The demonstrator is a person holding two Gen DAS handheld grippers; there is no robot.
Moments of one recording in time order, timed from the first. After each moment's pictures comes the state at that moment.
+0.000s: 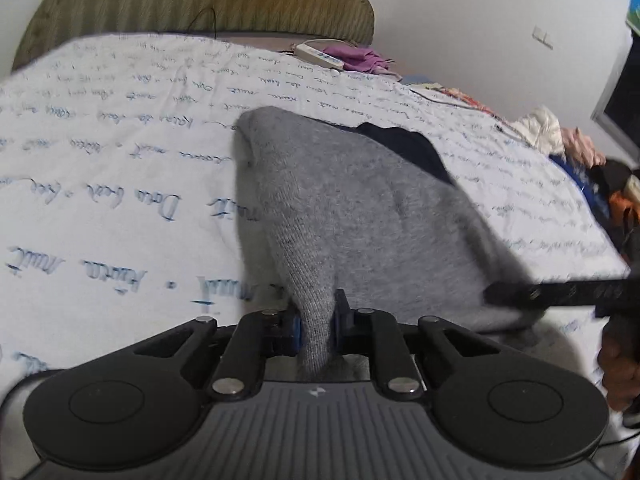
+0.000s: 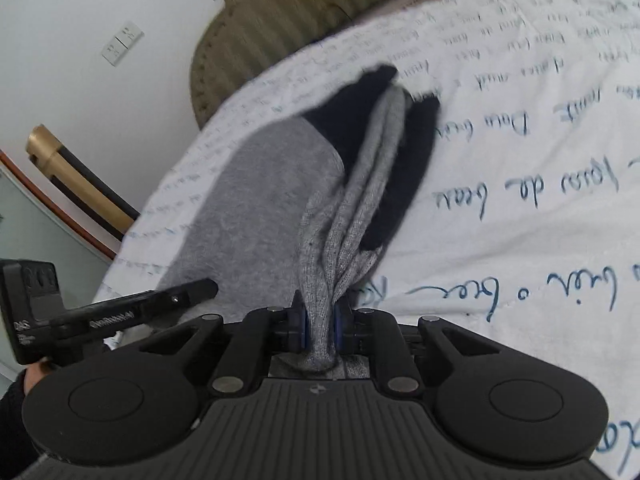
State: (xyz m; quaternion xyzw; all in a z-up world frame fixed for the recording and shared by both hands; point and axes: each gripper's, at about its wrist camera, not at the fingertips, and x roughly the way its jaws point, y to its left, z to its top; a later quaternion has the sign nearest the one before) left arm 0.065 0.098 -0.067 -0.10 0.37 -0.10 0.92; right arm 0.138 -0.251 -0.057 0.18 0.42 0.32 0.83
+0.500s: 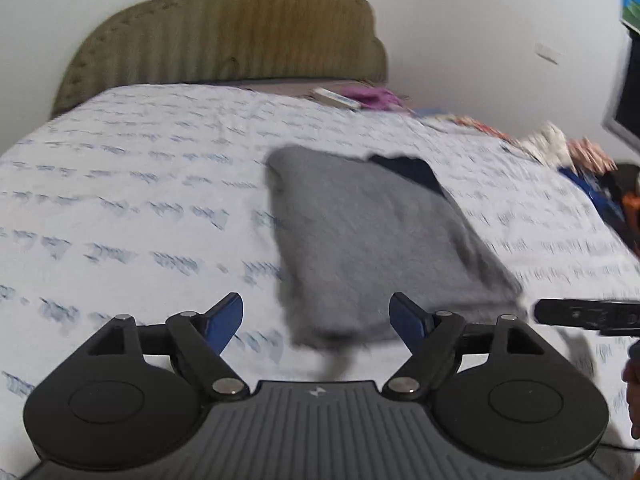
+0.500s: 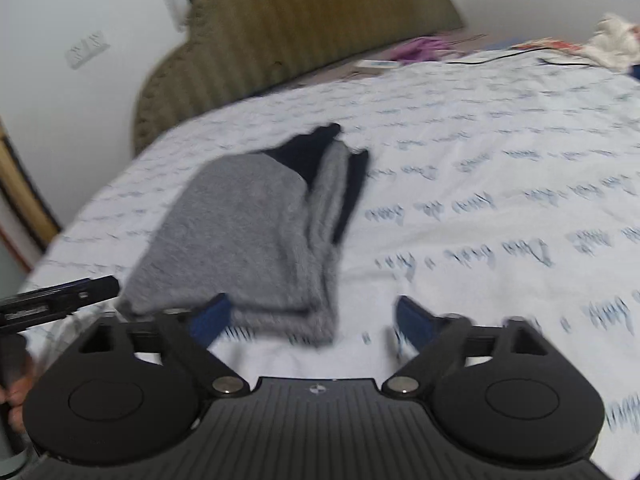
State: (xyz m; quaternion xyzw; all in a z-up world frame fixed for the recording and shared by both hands) left arm -0.005 0.088 -0.053 -0.06 0.31 -0.06 0.95; right arm 0.046 -0.229 -0.036 0.07 0.37 0.16 0.91
